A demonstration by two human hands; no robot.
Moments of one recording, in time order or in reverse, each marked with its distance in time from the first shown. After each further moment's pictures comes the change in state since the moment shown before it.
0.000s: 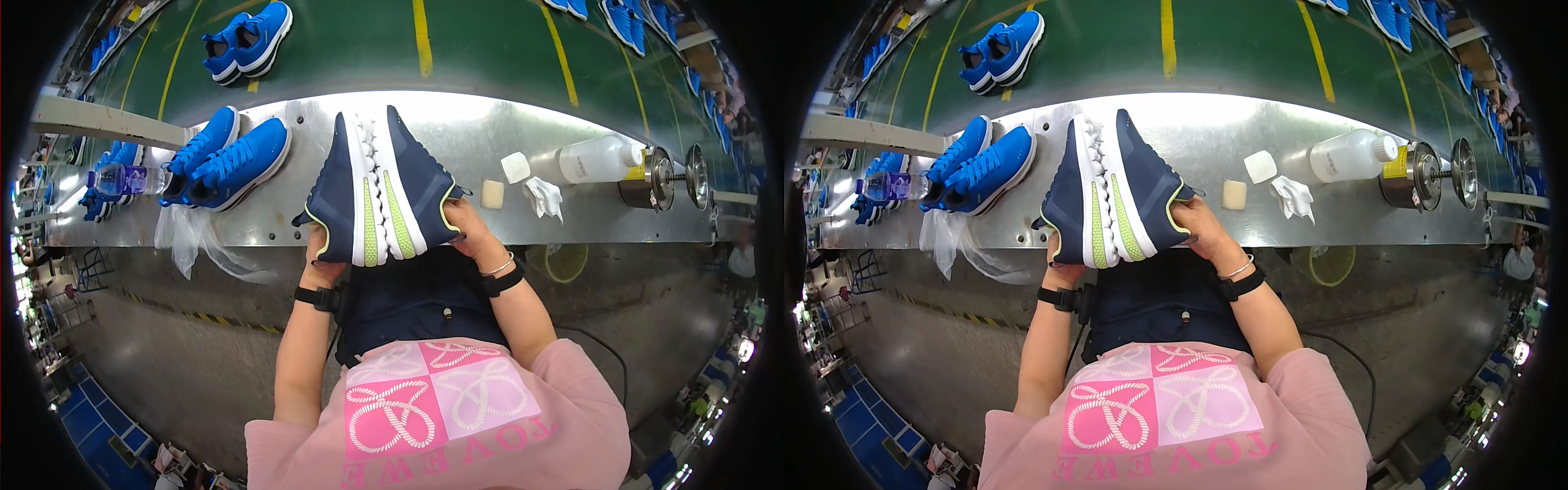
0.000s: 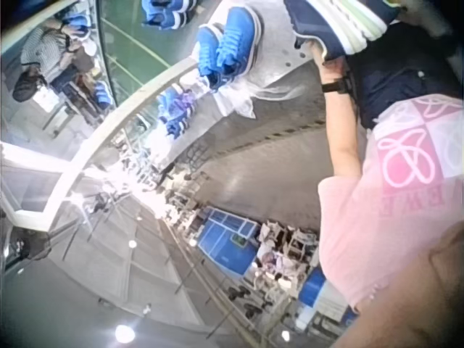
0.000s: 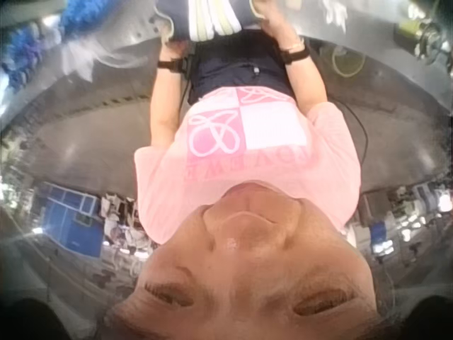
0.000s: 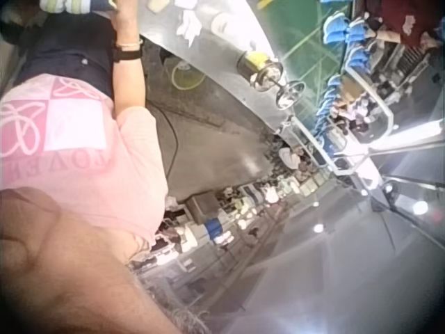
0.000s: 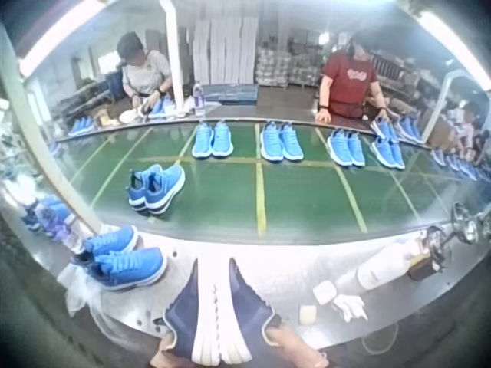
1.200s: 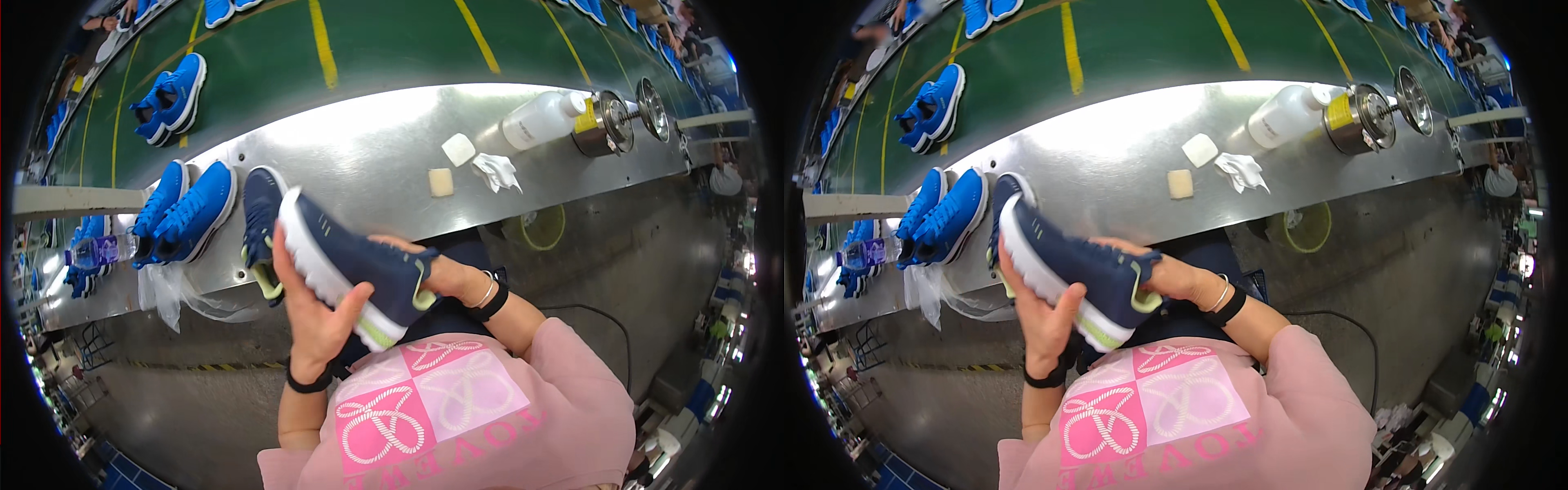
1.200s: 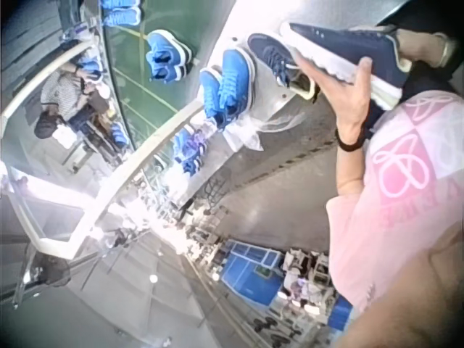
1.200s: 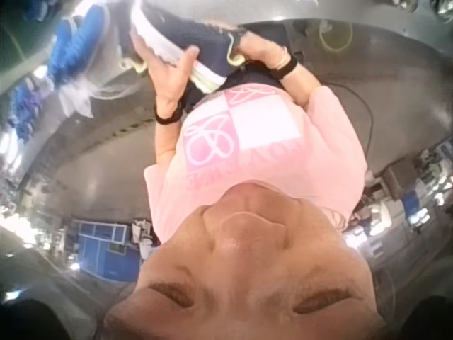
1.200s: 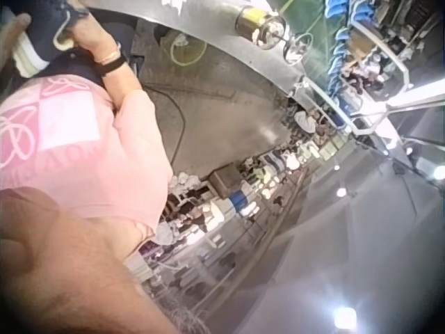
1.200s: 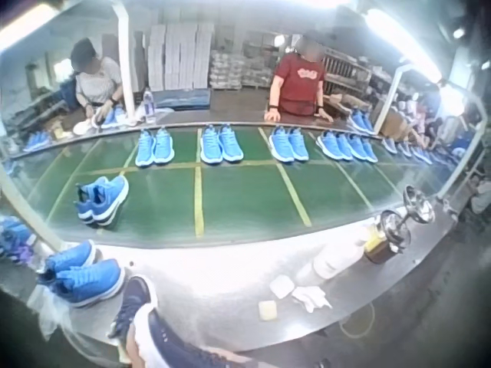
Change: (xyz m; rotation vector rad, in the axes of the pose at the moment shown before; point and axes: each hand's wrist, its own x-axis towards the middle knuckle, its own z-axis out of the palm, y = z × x) left_hand -0.072 0.010 0.168 1.118 -0.069 0.535; right_hand -0.078 -0.006 0.020 -0.255 -0.406 -0.052
